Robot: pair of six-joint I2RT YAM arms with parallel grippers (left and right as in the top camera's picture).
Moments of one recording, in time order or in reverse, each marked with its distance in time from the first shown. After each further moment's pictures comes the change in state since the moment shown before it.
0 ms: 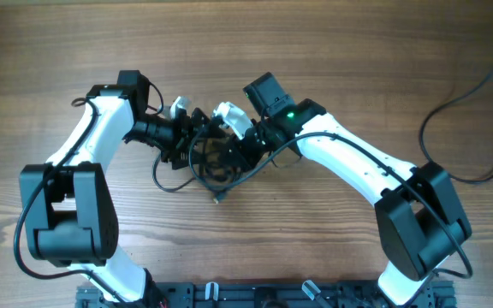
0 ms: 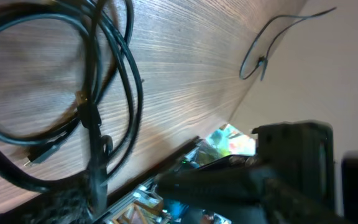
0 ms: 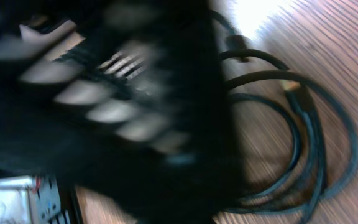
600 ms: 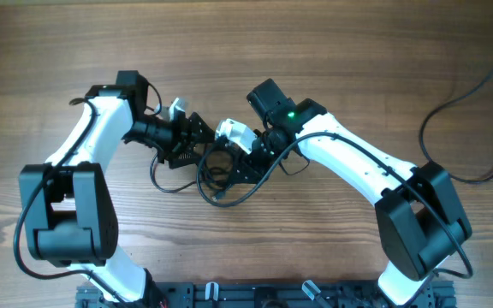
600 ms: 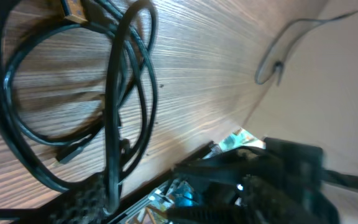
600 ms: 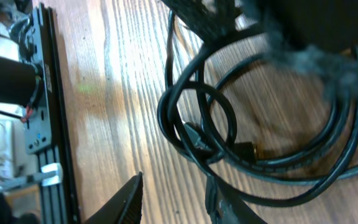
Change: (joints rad) left arm 0.005 0.000 -0.002 -0.002 -0.059 0.011; right arm -0.001 0.000 -0.001 -0.194 -0.024 -0.360
